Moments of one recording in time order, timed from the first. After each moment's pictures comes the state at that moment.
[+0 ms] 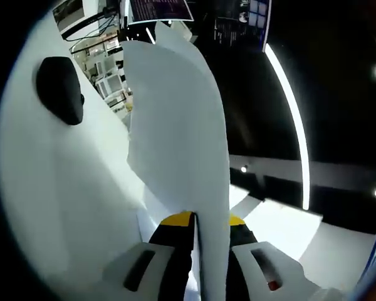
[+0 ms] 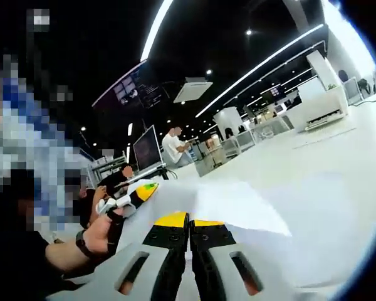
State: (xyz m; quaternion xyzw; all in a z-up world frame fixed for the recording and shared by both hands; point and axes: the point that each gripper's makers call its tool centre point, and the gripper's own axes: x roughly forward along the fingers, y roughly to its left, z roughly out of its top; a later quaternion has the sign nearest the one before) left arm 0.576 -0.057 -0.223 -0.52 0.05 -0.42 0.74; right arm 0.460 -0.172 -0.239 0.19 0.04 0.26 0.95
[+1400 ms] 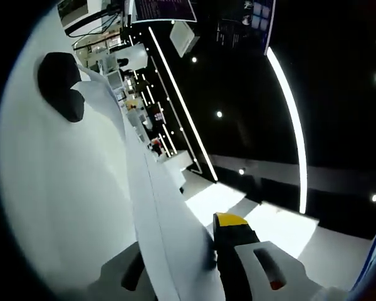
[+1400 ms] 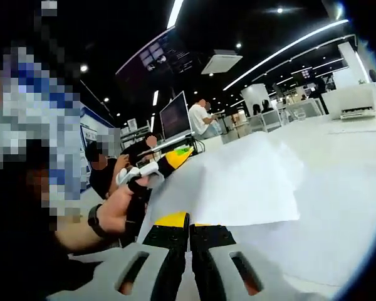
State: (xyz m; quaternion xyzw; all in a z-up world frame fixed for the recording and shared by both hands) left arm 0.577 -0.055 -0.221 -0.53 0.05 -0.42 0.73; right arm 0.456 -0.106 -0.261 0.14 0.11 0.35 0.92
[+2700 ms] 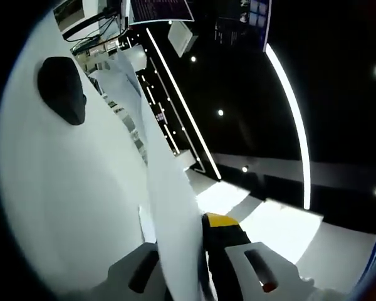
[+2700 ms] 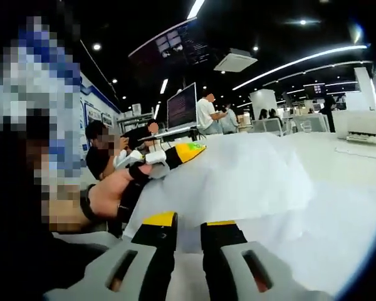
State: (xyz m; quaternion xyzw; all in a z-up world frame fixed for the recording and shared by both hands) left arm 0.577 -0.054 -0.225 -0.51 0.05 -0.42 0.75; right arm 0.459 -0.098 -0.273 0.05 0.11 0.35 0.93
